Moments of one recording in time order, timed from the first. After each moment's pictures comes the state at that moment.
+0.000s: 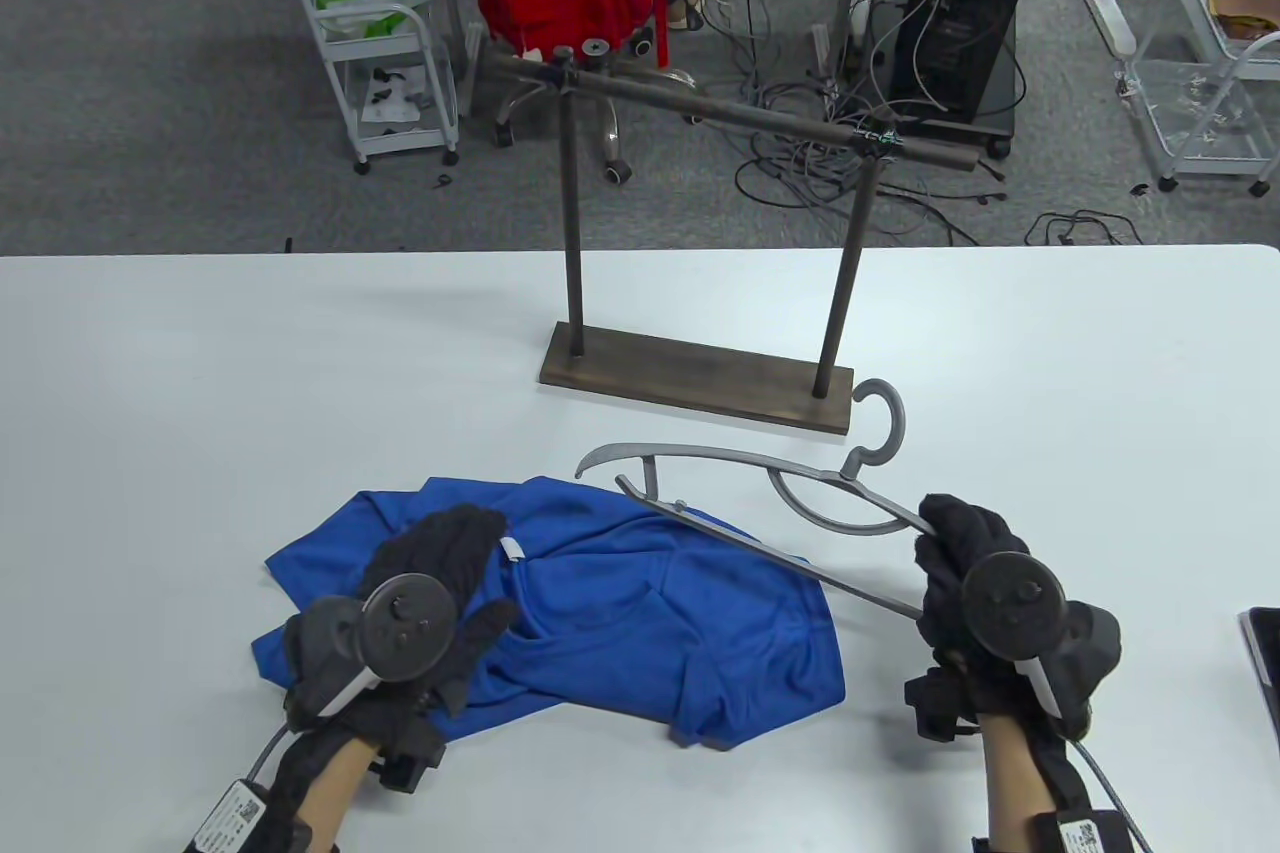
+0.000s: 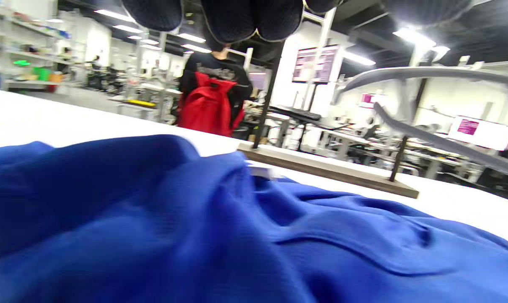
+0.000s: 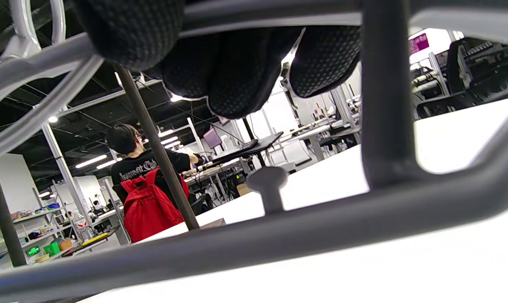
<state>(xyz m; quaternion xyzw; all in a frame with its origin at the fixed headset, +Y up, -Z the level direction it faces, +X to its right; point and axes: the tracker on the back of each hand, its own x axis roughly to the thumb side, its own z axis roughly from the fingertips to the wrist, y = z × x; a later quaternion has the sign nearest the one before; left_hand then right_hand) -0.234 -0.664 -0.245 0.01 -0.07 0.13 0.99 0.234 -0.658 -0.233 -0.12 -0.17 0.96 0.19</state>
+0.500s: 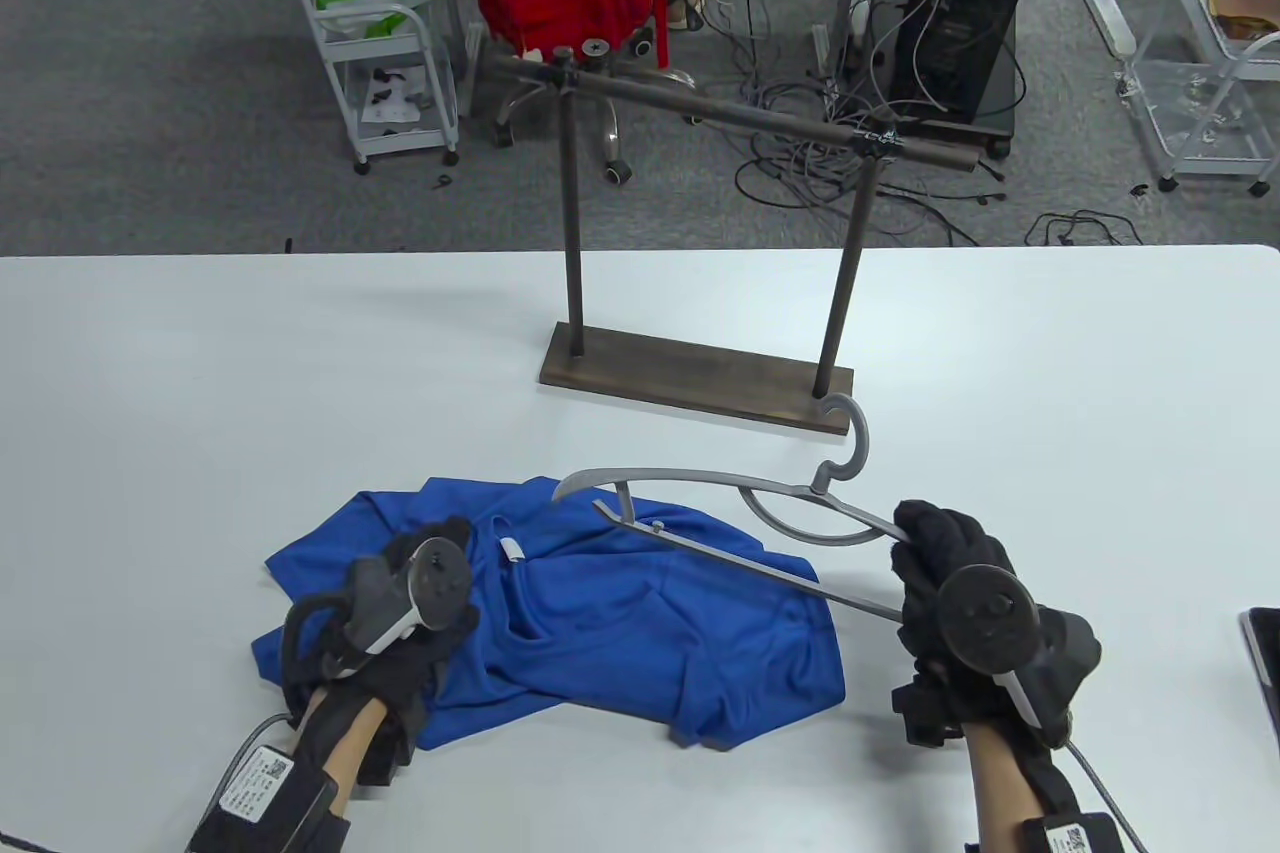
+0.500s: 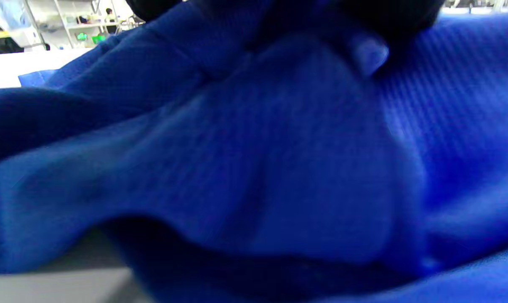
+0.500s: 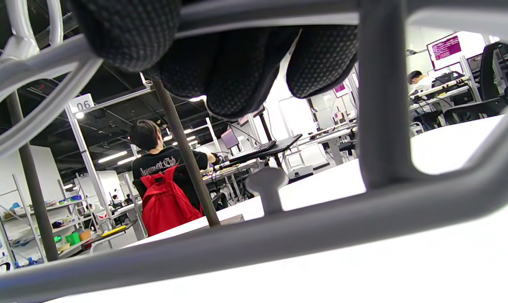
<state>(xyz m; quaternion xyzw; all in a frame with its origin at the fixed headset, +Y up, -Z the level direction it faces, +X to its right) -0.231 -0.724 -0.278 -0.13 0.00 -0.04 0.99 0.221 -0.661 -0.230 -0.09 -0.17 0.96 0.18</state>
